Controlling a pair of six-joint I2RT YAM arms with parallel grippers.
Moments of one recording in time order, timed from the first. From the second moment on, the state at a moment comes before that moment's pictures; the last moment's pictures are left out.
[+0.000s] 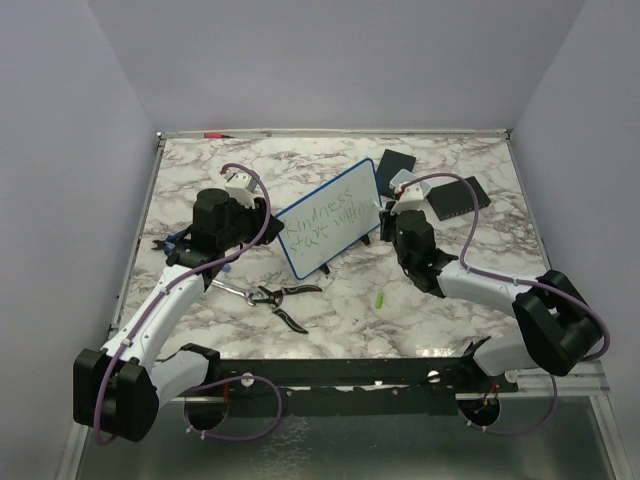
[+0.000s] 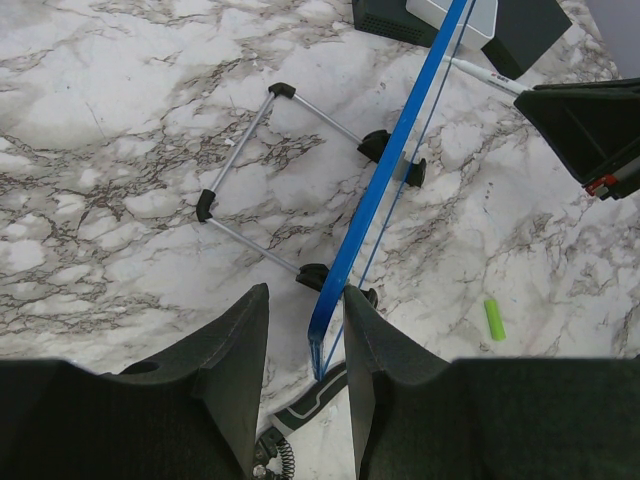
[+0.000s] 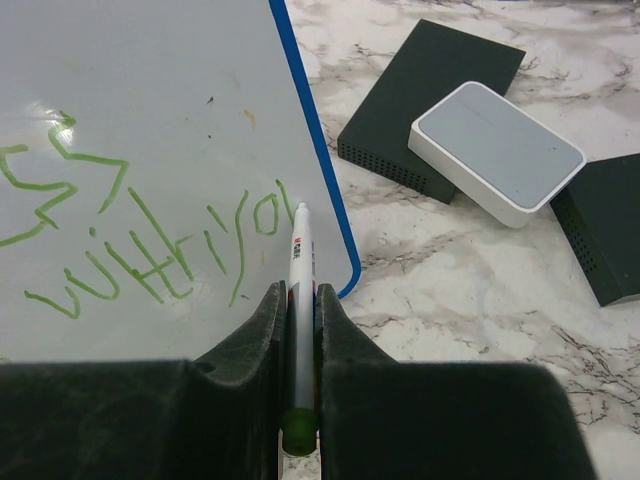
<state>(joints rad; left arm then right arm) -0.28 1.07 0.77 -0.13 0.35 -0.28 0.65 1.41 0.63 0.52 0.46 0.17</state>
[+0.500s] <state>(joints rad) -0.28 1.07 0.77 -0.13 0.35 -0.27 0.65 1.41 0.66 0.52 0.47 0.13</state>
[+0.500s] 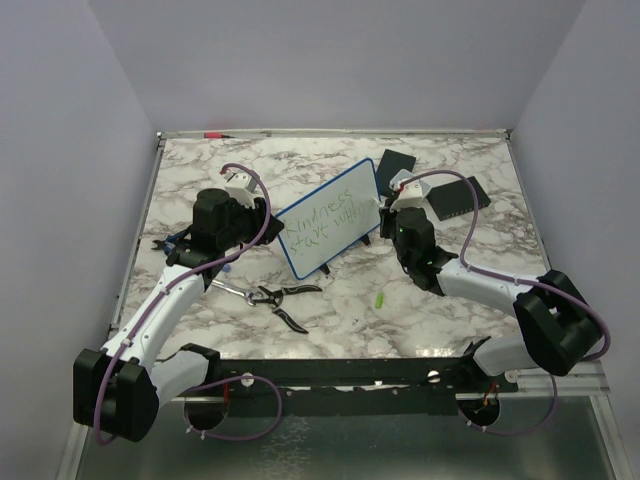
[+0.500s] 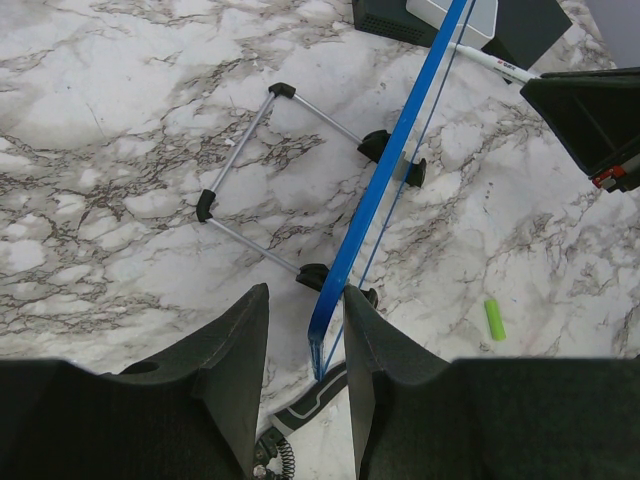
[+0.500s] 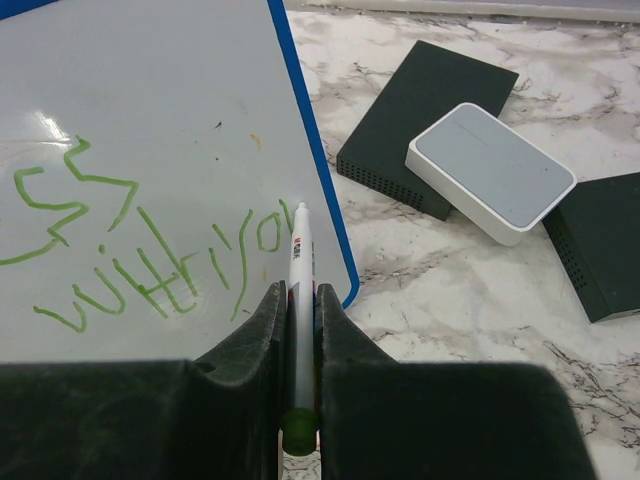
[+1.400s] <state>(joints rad) -0.28 1.07 0.77 -0.13 0.35 -0.27 0.65 1.43 0.61 0.52 0.49 0.18</state>
